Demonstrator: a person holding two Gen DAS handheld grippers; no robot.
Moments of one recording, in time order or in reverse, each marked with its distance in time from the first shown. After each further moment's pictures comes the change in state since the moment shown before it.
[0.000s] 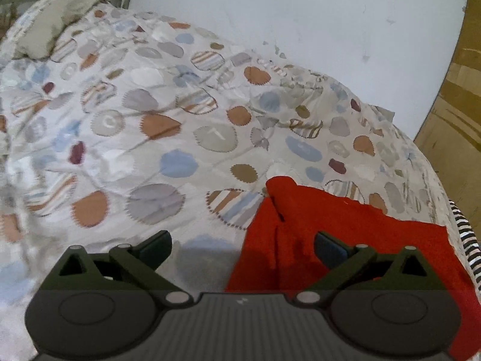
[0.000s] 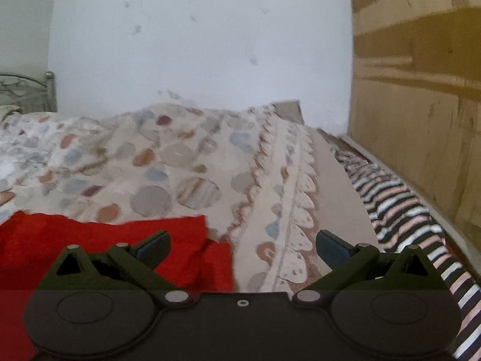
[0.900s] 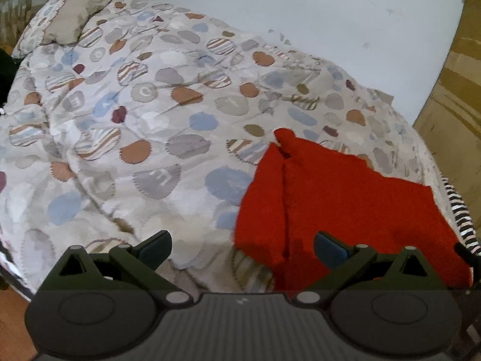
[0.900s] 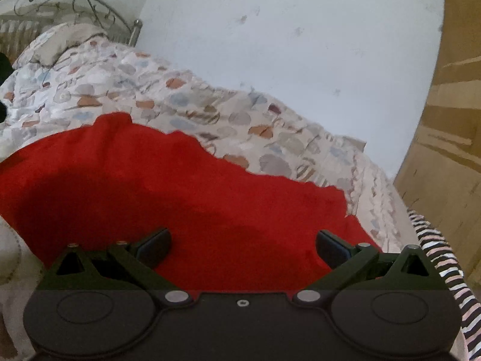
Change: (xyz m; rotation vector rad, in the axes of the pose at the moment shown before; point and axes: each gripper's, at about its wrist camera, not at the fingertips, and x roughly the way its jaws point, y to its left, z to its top) left arm -0.074 0.006 -0.054 -0.003 0.054 0.009; right arm -0.046 0.171 -0.104 -0.375 -0.080 0.064
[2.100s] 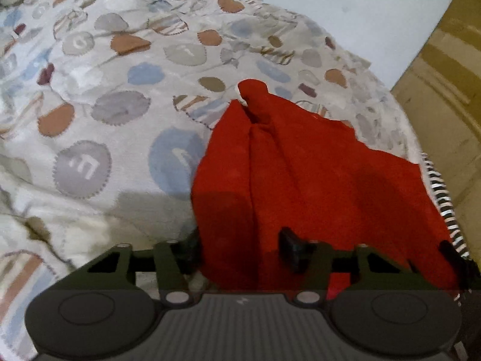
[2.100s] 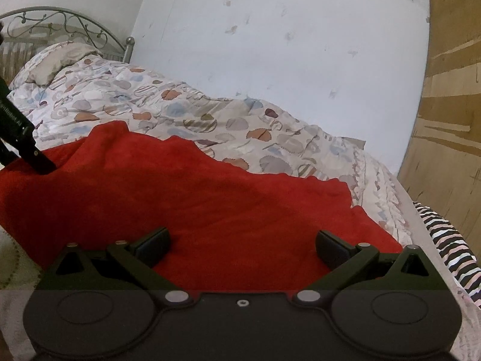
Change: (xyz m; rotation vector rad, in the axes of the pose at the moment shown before) left arm 0.082 -0.017 0.013 0.014 0.188 -0.125; right arm 0.006 0.000 -0.016 0.085 -0.039 0.015
